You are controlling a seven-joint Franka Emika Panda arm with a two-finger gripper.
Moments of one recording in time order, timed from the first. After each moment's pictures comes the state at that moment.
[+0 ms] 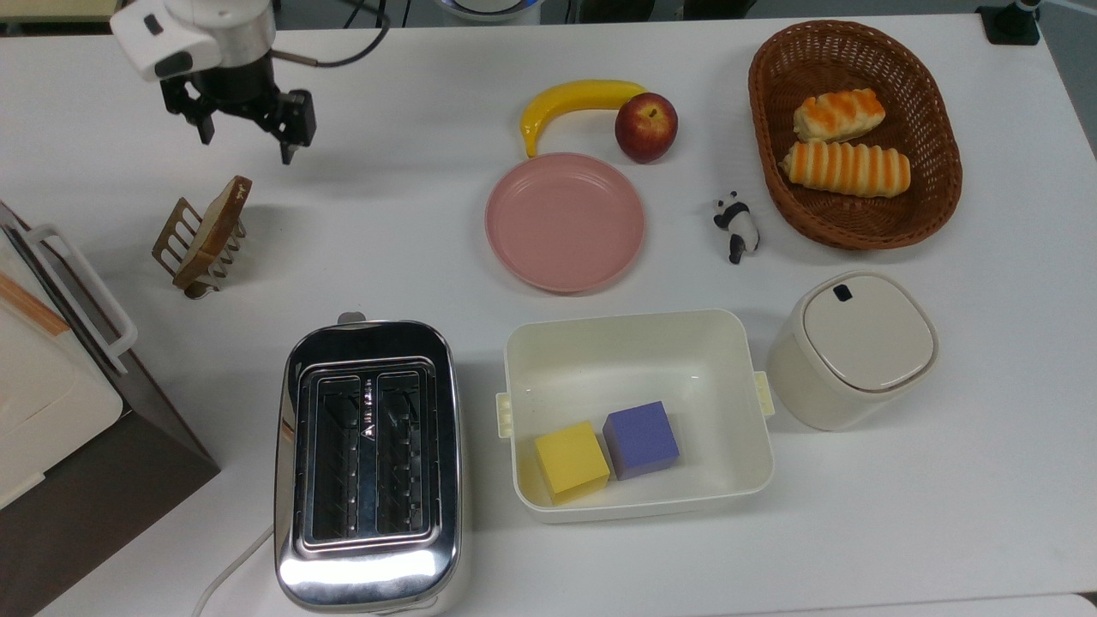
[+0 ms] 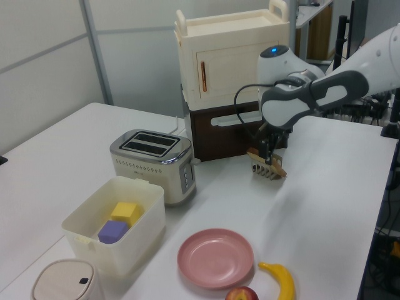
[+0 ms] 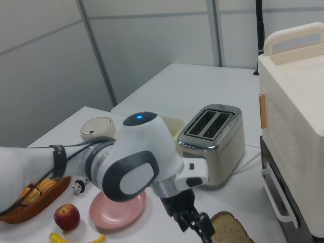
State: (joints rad) arm -0.15 0.08 -0.19 -2.02 -0.21 2.19 -0.08
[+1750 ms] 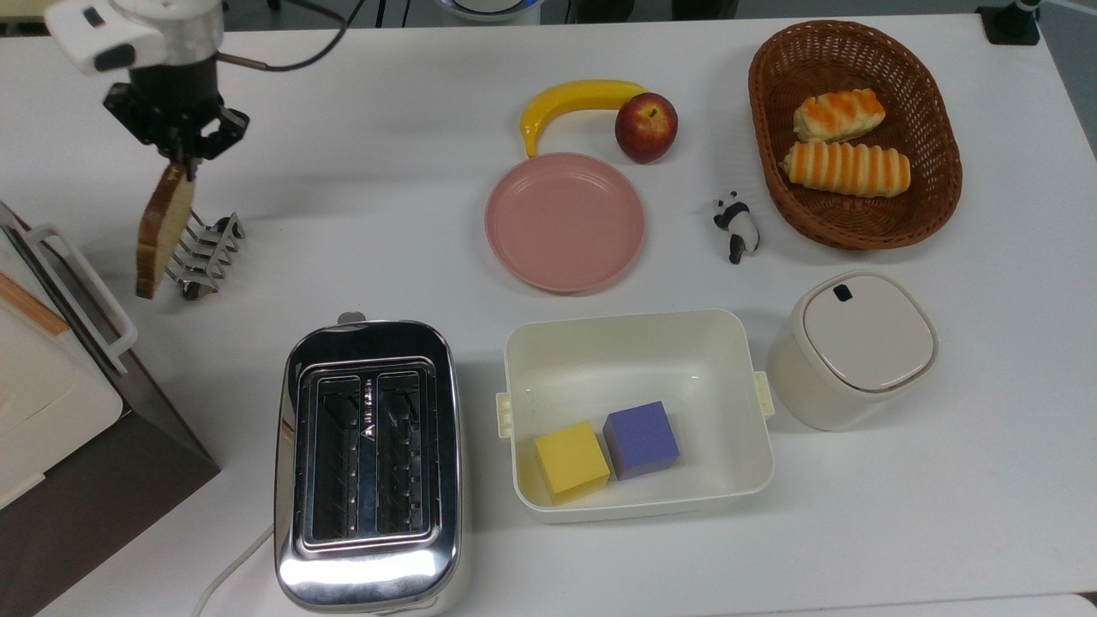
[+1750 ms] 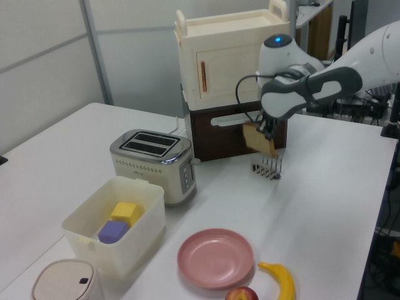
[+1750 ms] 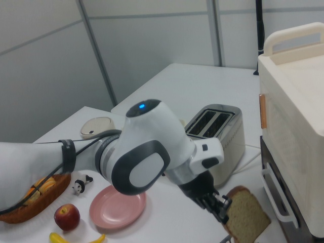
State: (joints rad) arm -0.20 0.12 -0.19 -1.91 -0.24 2.30 -0.17
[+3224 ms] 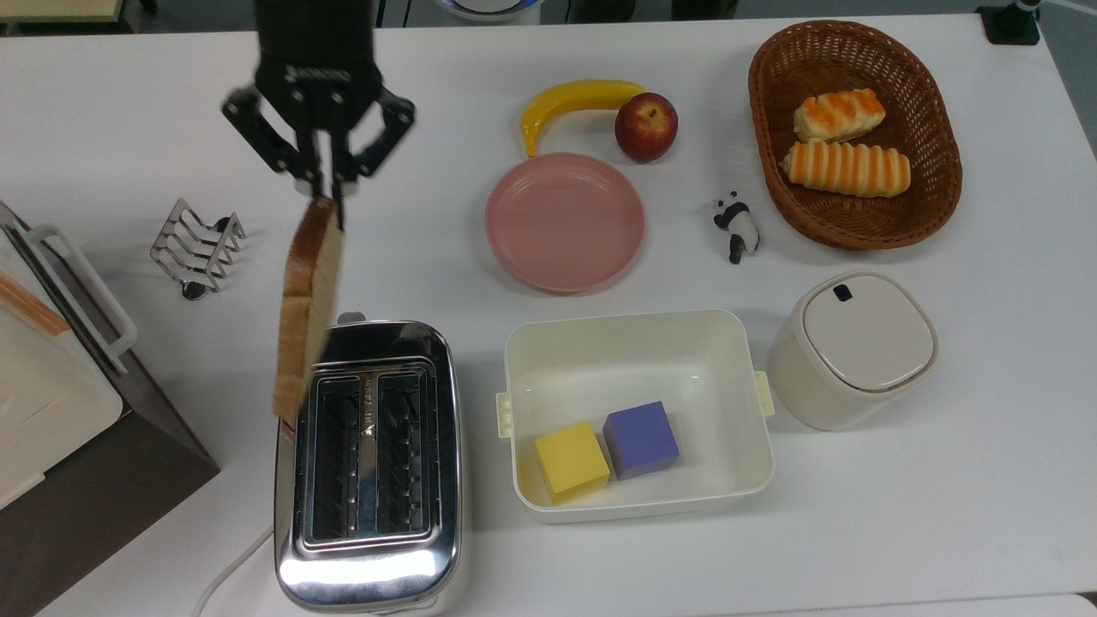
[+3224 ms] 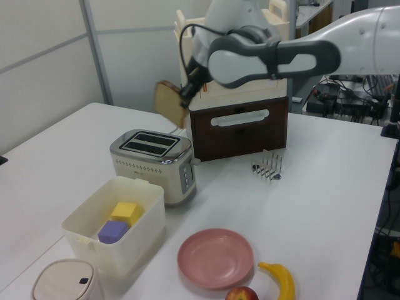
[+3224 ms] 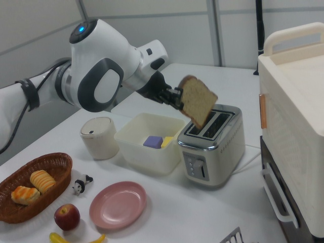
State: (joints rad) arm 0.08 0.19 -0.17 -1.55 -0.01 2.35 -0.17
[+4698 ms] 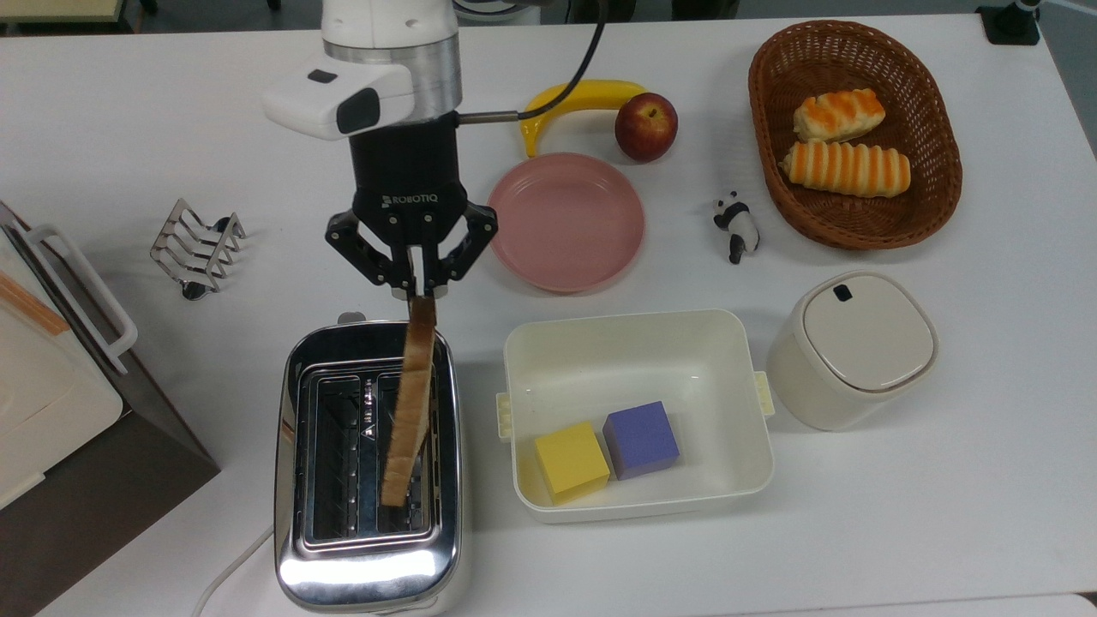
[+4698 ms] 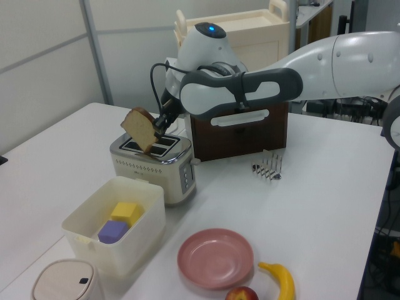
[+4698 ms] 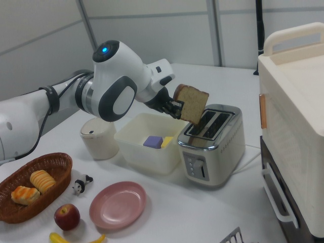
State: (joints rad) arm 0.08 0.35 -0.12 -1.48 0.09 2.39 -0.18
